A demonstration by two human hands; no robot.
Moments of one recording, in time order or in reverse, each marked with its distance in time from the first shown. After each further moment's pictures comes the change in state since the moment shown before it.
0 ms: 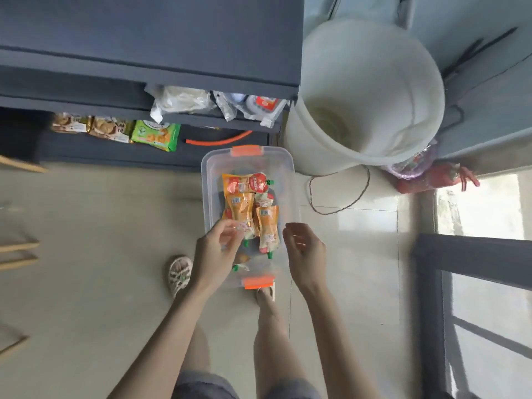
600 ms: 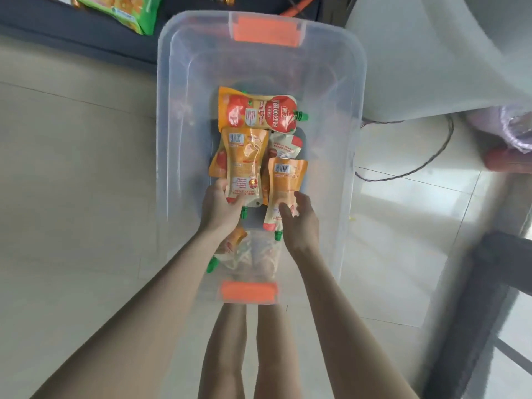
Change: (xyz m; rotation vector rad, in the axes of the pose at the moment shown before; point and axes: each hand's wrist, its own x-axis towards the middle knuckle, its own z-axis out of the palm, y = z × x) left_hand 0.133 -0.211 0.152 0.112 0.033 -0.515; right_hand 0.150 0.222 0.130 -0.148 -0.259 0.300
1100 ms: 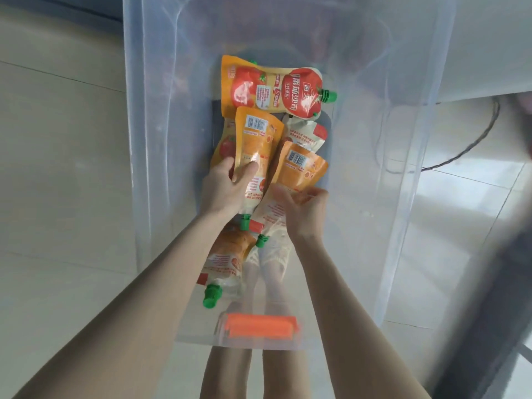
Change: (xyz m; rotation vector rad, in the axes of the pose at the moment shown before) left_hand 0.066 -0.014 0.011 0.025 -0.011 0.006; right_hand 0.064 0.020 0.055 0.168 0.106 0.190
